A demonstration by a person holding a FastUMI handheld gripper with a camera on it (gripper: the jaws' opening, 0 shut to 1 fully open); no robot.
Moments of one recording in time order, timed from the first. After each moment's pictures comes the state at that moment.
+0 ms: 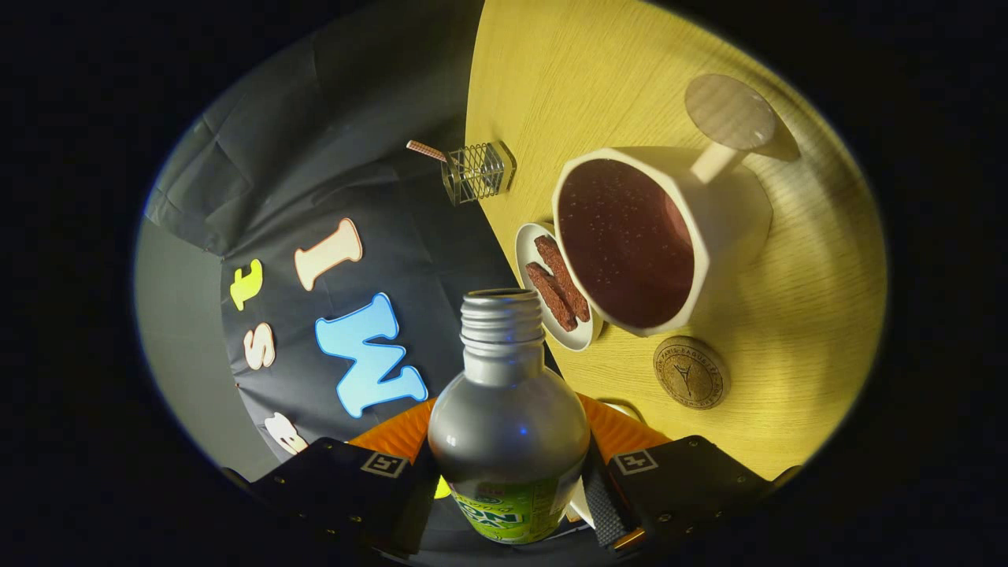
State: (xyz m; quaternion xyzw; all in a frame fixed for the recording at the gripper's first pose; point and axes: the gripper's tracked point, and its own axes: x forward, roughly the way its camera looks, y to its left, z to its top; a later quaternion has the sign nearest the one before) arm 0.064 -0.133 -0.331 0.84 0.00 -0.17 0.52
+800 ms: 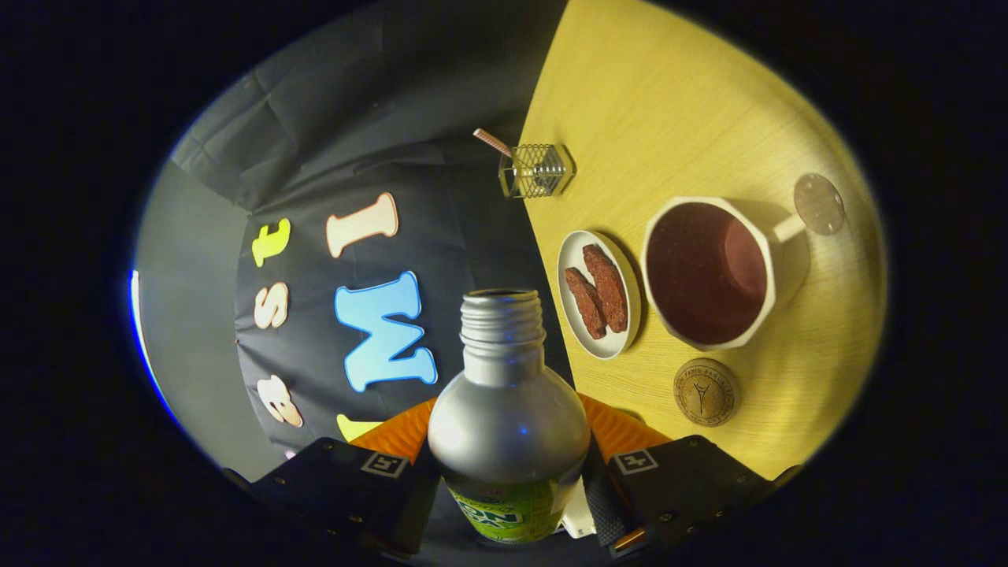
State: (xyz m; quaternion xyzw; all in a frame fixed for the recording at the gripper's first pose) arm 0.056 -0.147 -0.291 0.78 -0.01 -0.14 0.61
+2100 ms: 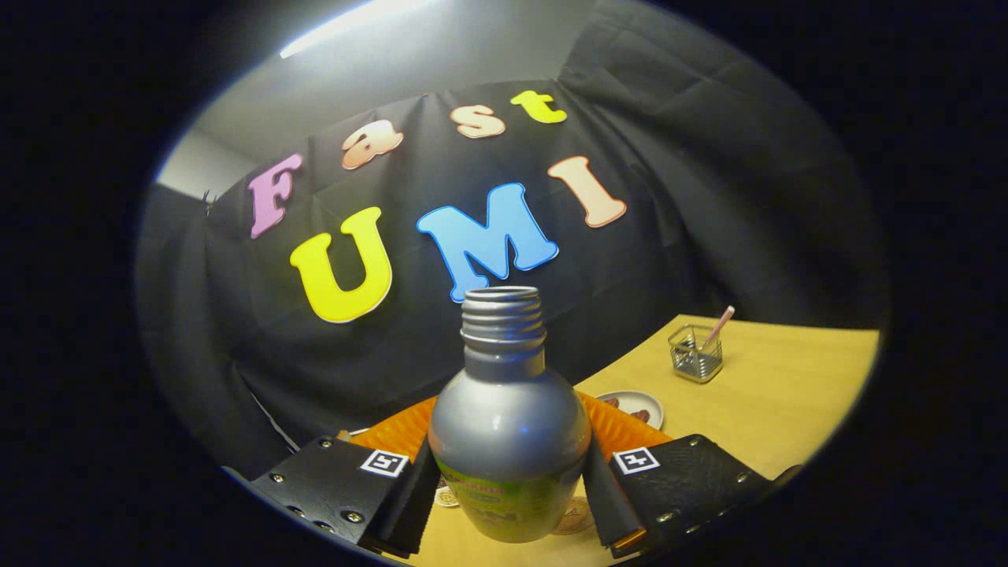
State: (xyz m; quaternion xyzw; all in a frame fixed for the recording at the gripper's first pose) arm 0.068 -0.109 -0.183 0.19 0.05 -0.13 0.97
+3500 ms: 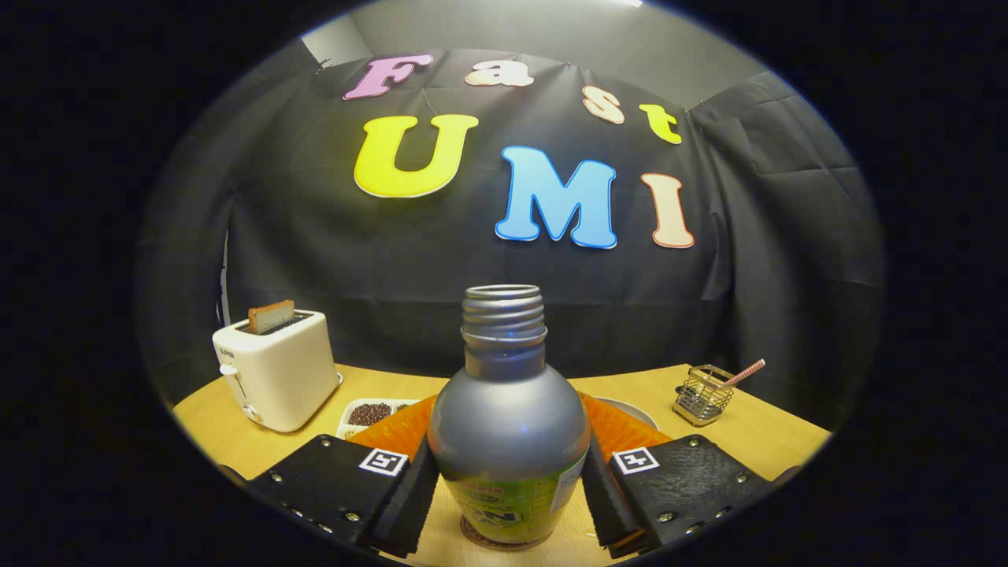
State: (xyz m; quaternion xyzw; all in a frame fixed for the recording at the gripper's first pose) arm 0.139 -0.064 -0.320 0.00 0.10 -0.09 0.99
